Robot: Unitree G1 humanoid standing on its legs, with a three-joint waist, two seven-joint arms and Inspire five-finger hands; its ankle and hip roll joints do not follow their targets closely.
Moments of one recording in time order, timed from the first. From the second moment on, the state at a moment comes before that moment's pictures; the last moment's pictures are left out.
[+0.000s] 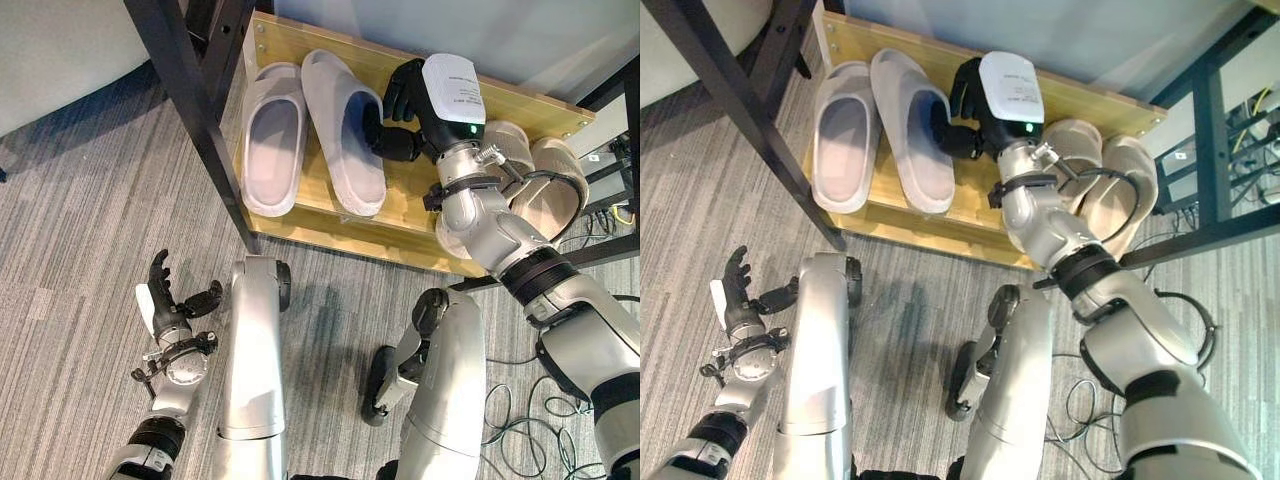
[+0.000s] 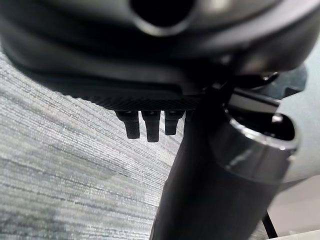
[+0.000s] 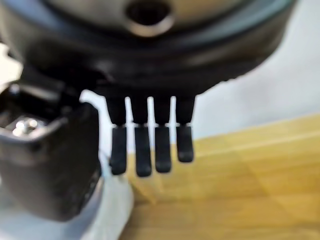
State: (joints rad) left arm -0.25 0.42 -0.20 0.65 -0.27 -0.32 0.66; right arm -1.15 -0.63 0.73 0.65 -0.30 -0.03 -0.52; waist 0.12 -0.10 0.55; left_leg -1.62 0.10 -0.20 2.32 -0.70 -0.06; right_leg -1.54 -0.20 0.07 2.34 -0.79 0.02
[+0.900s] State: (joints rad) left arm -0.25 0.40 -0.20 0.68 -0.25 -0.30 0.69; right arm -0.98 -0.55 0.58 0.50 -0.38 0.00 -0.55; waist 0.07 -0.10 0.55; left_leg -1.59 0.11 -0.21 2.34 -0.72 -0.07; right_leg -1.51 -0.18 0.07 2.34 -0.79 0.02
